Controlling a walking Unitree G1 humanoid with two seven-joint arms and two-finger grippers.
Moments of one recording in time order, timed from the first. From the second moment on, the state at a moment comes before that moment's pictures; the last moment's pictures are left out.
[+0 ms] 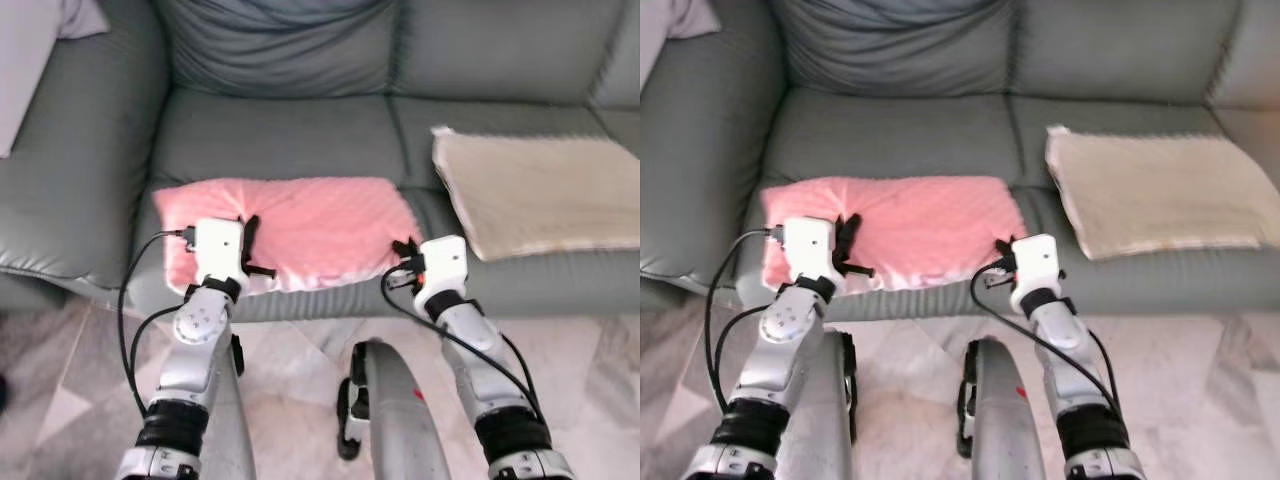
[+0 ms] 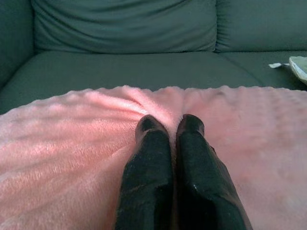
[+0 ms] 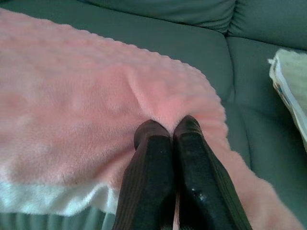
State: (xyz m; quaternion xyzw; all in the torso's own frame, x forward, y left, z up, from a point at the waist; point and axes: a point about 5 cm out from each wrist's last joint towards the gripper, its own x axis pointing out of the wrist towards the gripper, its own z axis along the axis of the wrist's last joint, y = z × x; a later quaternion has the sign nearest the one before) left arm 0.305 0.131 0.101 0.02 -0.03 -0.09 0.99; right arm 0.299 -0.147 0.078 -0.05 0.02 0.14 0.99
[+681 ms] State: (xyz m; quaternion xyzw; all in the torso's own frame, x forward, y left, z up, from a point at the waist) left arm 0.306 0.132 0.103 0.01 -0.03 -0.08 1.00; right arm 0.300 -0.139 0.081 -0.03 0.02 0.15 0.99
